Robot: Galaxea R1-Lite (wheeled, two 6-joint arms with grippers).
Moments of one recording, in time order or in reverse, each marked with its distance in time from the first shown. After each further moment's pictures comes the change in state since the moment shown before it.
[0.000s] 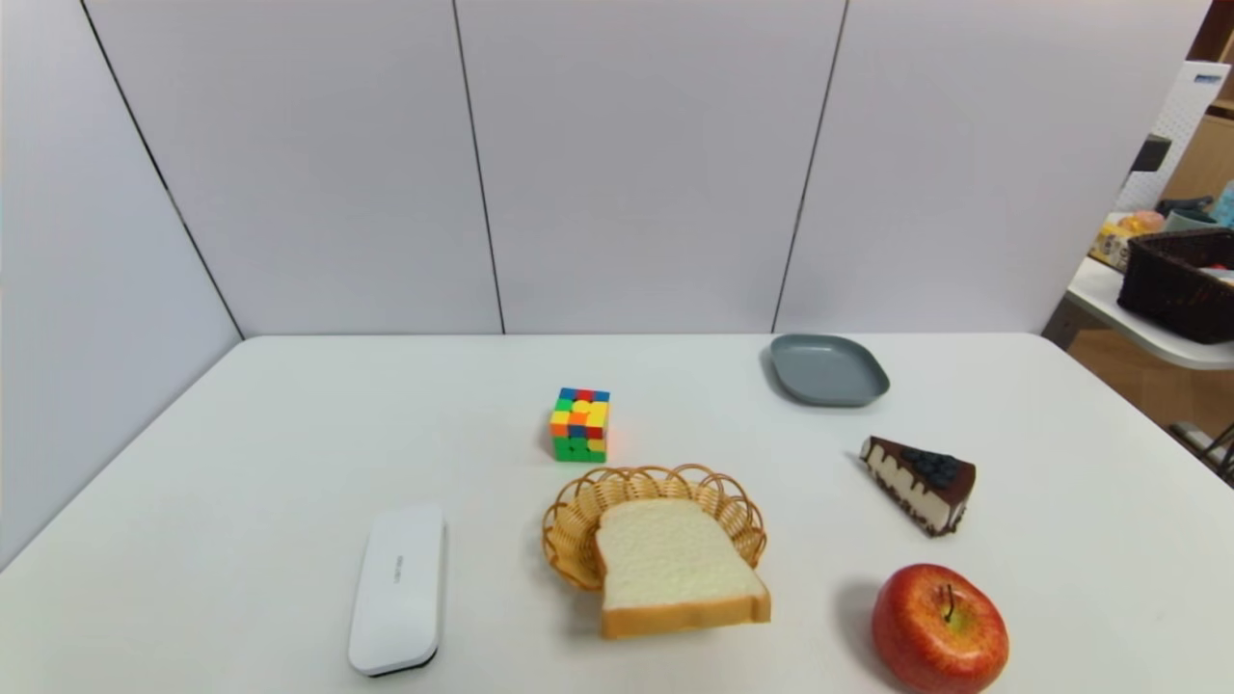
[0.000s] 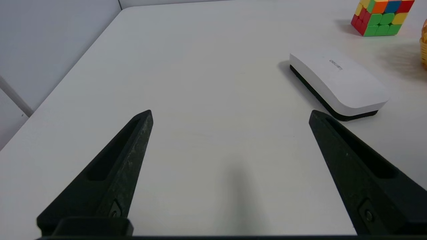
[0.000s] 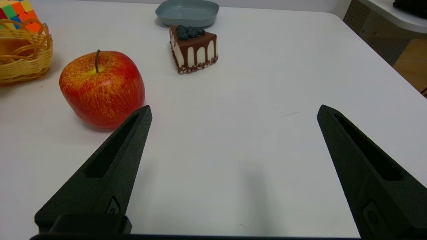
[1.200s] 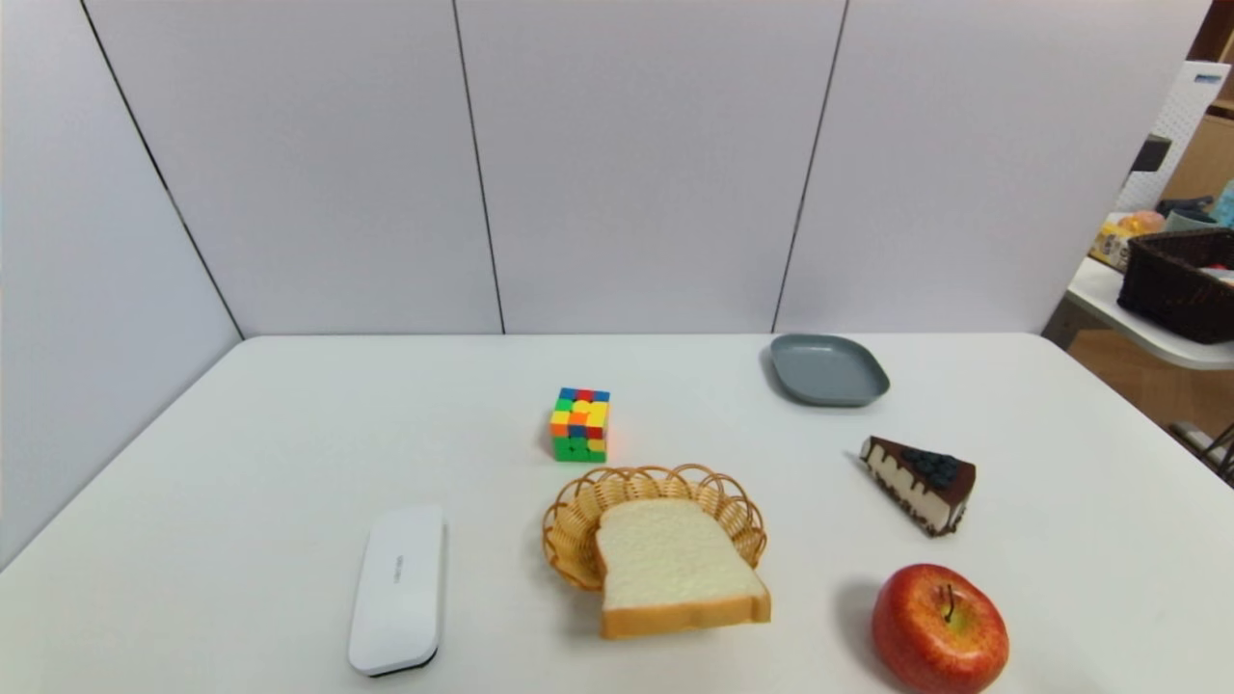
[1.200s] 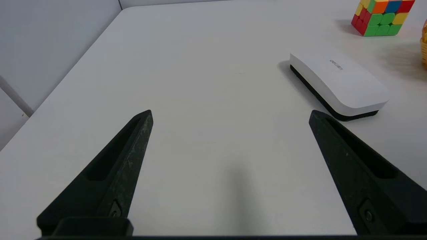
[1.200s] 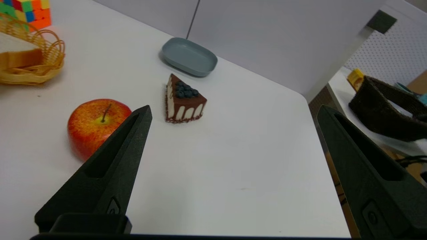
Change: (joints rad) left arm 0.000 0.000 0.000 0.000 0.000 0.000; right arm -0.032 0.313 -0.346 0.004 0.142 -0.357
